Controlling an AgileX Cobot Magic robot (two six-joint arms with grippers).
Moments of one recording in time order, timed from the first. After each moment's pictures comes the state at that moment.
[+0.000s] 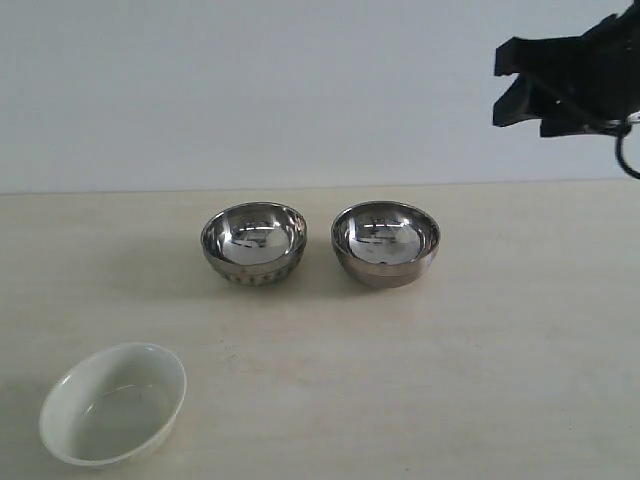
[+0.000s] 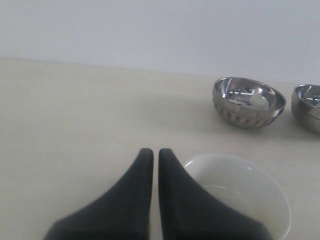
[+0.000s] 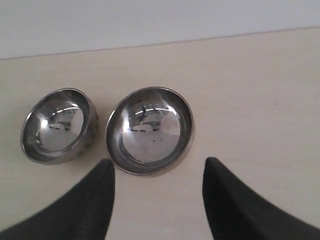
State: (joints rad) left arm -0.02 0.00 0.00 -0.17 0.30 0.06; right arm 0.15 1.46 -1.21 0.50 0.58 -0.21
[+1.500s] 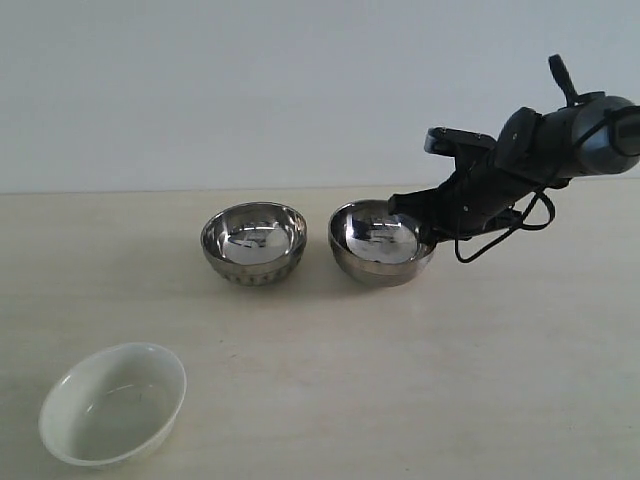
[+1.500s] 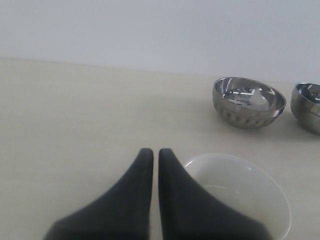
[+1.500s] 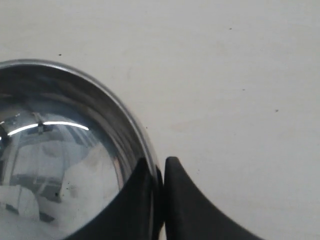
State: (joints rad) left arm -0.02 0.00 0.00 -0.17 0.30 0.06; right arm 0.23 2.22 -1.58 0.45 0.43 -0.20
